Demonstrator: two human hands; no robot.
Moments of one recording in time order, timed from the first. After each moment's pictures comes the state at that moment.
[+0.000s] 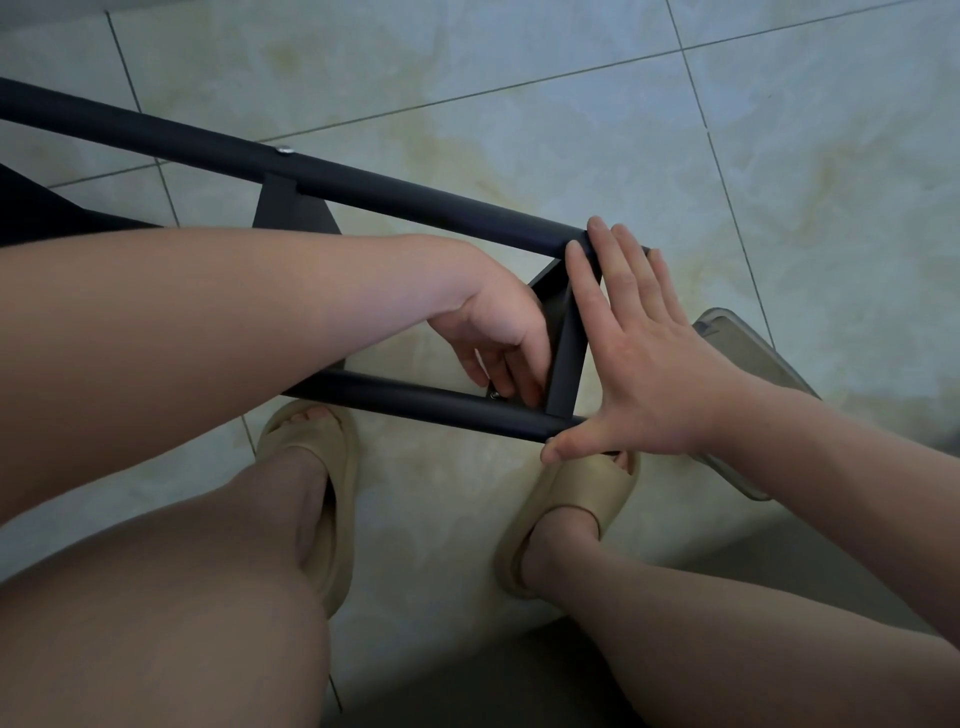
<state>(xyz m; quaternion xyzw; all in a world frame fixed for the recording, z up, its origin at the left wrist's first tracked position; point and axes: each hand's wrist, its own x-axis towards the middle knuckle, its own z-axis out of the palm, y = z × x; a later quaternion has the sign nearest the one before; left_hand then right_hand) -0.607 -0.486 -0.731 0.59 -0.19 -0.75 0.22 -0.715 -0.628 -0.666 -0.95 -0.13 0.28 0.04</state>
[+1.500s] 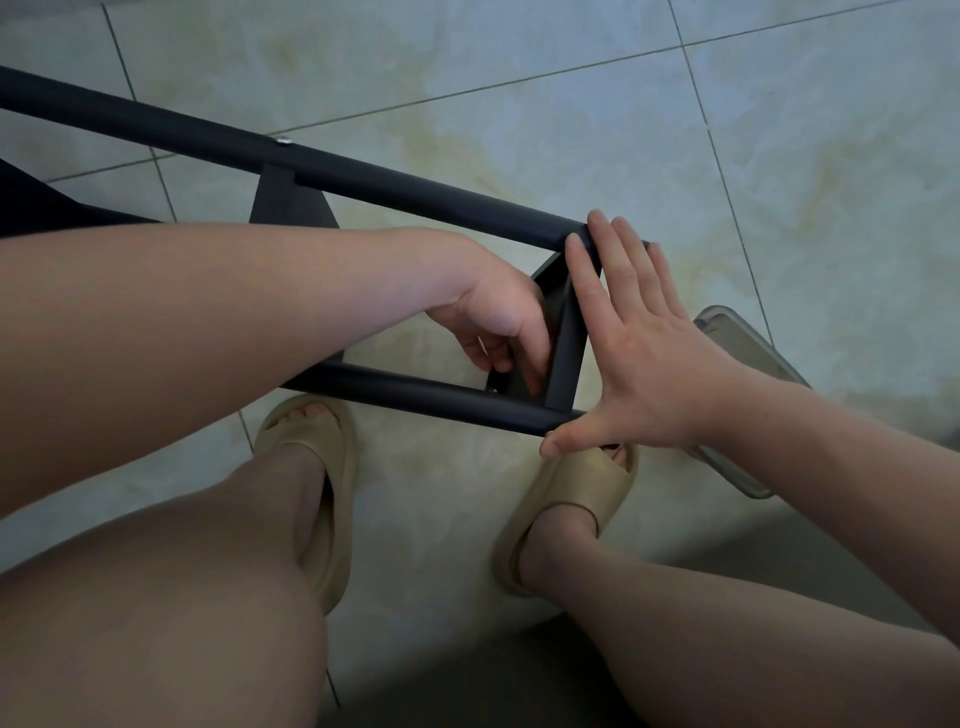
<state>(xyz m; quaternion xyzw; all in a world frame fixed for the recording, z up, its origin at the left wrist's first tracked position) -0.604 -0.486 -0.732 0.61 -0.19 -0.72 0.26 -0.713 -0.630 -0.666 -0.95 -0.14 0.28 0.05</state>
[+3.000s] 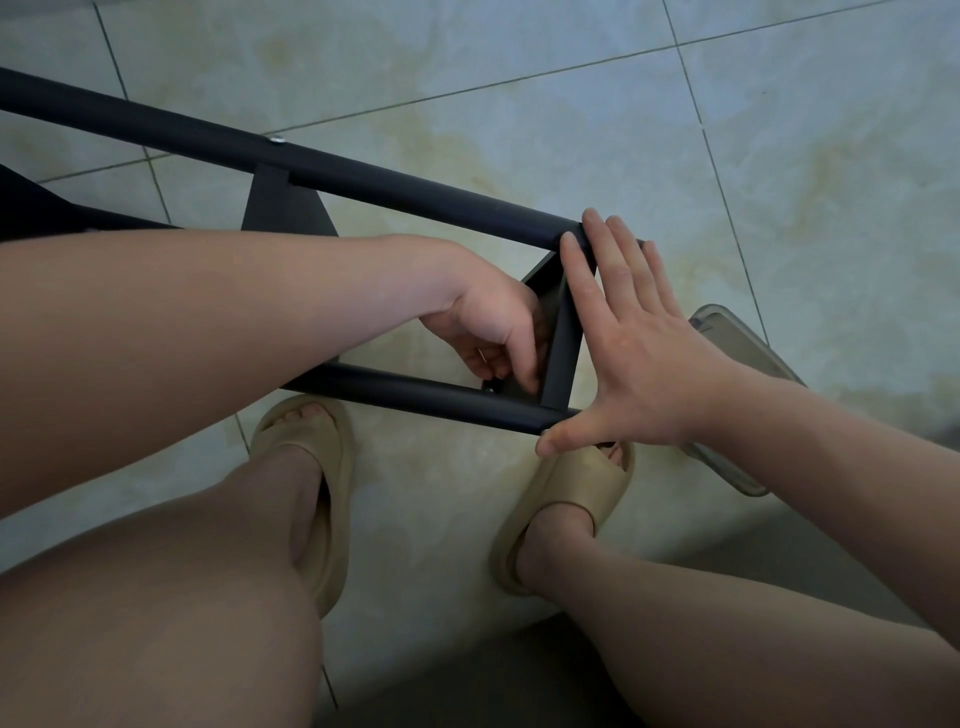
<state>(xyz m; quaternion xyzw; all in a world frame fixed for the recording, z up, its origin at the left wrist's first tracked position) -0.609 -0.484 -0.738 0.60 -0.19 -0.73 0.28 -0.714 -0.630 -0.669 -0.95 -0.13 0.27 0.05</state>
